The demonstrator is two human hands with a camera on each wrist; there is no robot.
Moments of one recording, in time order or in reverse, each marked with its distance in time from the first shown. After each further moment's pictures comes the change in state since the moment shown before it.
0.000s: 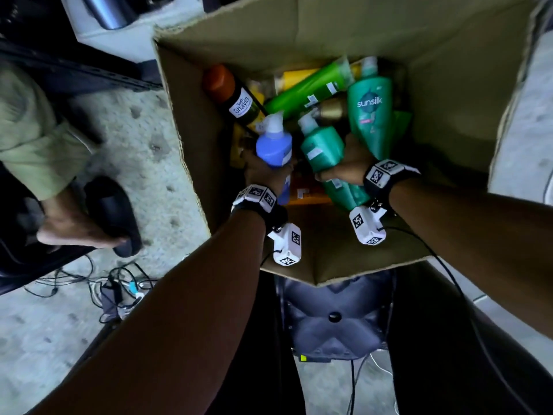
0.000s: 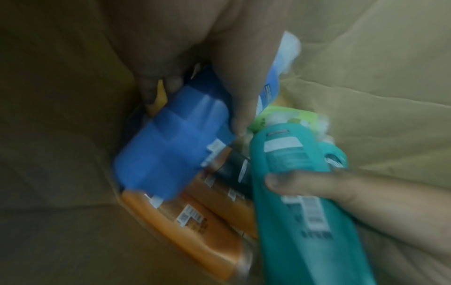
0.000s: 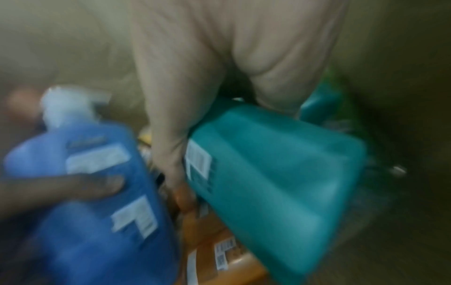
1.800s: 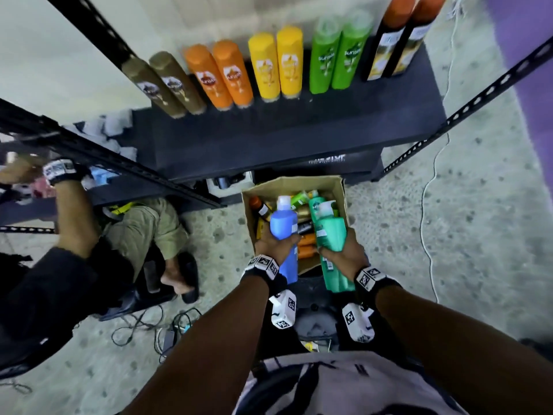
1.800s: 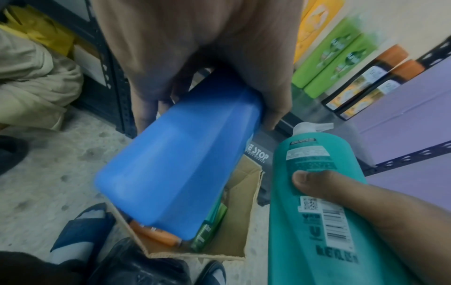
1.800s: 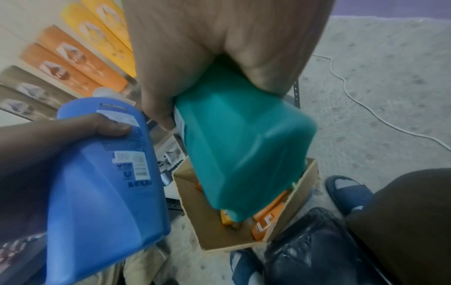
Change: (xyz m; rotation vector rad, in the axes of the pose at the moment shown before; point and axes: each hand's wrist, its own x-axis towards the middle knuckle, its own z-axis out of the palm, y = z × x) left_hand -0.420 0.162 -0.230 0.106 -0.106 0.226; right_hand -0.505 -0.080 -0.163 0.527 0.345 -0.079
